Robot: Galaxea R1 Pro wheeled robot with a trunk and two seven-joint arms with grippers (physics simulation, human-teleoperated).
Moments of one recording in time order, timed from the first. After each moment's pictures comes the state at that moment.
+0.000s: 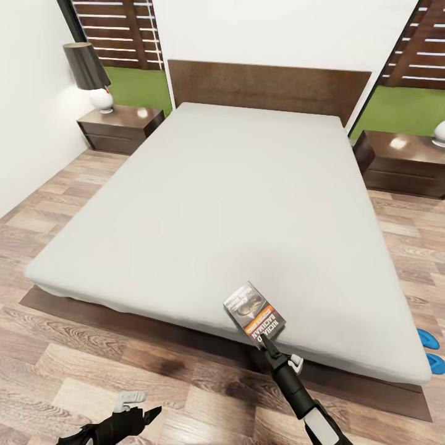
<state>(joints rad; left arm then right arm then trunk) -0.35 0.17 0.00 -0.46 0.24 0.10 -0.59 -0.44 0.07 -0.21 -0.39 -0.87 0.11 1.01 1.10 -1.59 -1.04</state>
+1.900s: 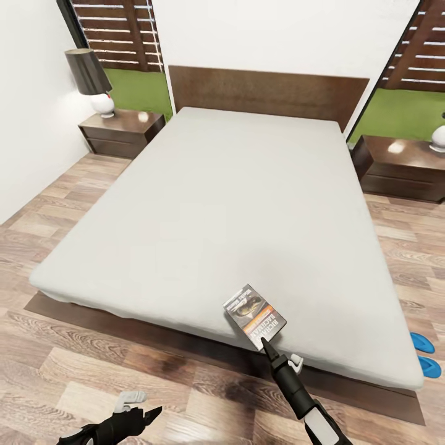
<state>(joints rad) -0.35 0.17 -0.01 -0.46 0.24 0.10 -0.59 -0.44 0.07 -0.21 -0.39 -0.87 0.11 1.01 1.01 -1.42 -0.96</state>
